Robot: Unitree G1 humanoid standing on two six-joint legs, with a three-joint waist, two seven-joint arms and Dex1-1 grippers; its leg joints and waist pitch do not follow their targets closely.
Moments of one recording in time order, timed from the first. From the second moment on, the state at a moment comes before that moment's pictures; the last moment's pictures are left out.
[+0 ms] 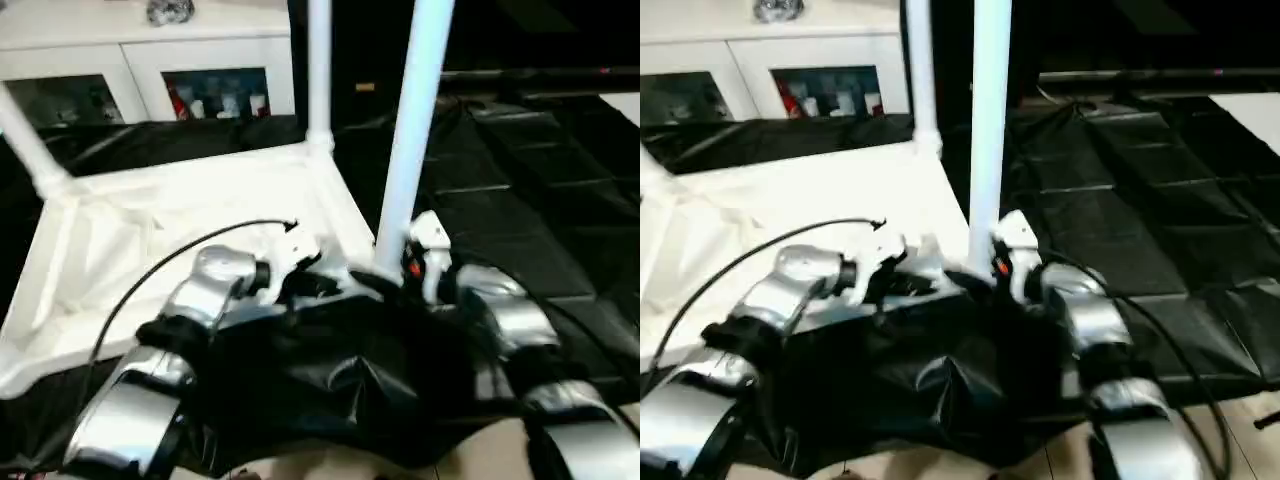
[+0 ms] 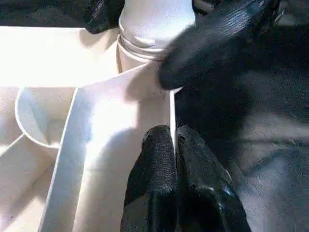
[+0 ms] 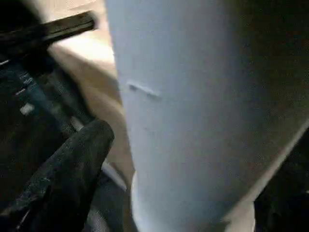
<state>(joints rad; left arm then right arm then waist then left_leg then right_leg) -0.70 0.23 -0.20 0.82 0.07 0.01 -1.20 -0.56 -0.26 0.08 0.69 0.09 0.08 1.02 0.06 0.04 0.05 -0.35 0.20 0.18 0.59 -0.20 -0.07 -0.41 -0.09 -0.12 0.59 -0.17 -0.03</state>
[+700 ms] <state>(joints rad) -0.67 0.28 -0.23 0.73 0.06 0.07 -1.32 -0.49 -0.30 0.10 0.55 0.14 0.20 1.15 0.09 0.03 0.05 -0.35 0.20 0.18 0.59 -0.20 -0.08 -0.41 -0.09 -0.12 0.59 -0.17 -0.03</state>
